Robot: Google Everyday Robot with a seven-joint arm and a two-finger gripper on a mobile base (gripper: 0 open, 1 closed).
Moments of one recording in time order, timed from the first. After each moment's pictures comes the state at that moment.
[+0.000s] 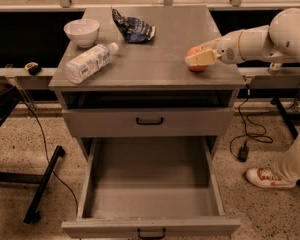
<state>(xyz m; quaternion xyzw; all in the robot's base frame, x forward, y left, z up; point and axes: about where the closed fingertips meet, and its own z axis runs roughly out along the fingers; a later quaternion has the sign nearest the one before) 0.750 -0.172 0.868 -0.38 0.77 0.19 0.47</state>
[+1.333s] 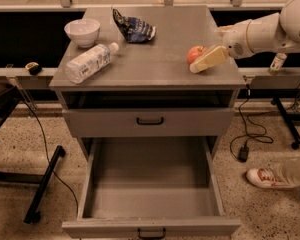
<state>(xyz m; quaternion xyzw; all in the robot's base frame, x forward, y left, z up) 0.727 -0.176 0.897 -0.45 0.75 0.14 0.47</state>
